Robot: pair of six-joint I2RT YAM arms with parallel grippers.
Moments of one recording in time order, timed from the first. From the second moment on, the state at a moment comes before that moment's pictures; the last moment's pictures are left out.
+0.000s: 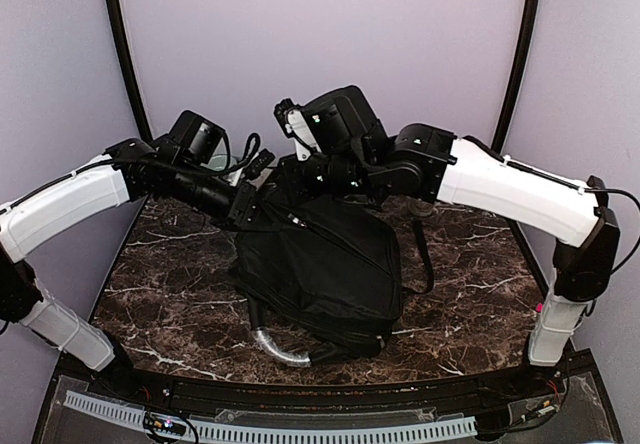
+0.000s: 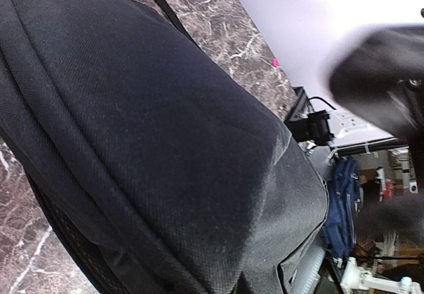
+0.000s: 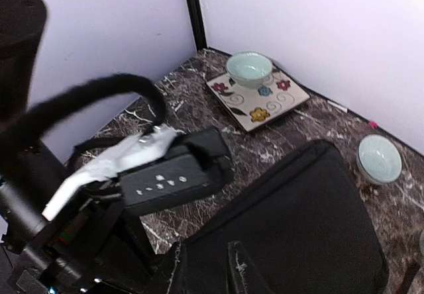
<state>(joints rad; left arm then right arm) -0.67 1.41 1.36 -0.77 0.61 -0.39 1.16 1.82 1.90 -0.56 0.29 0.28</state>
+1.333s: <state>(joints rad) -0.78 1.54 1.42 -0.53 0.37 -0.52 1.00 1.76 1.84 -0.99 0.02 0.96</state>
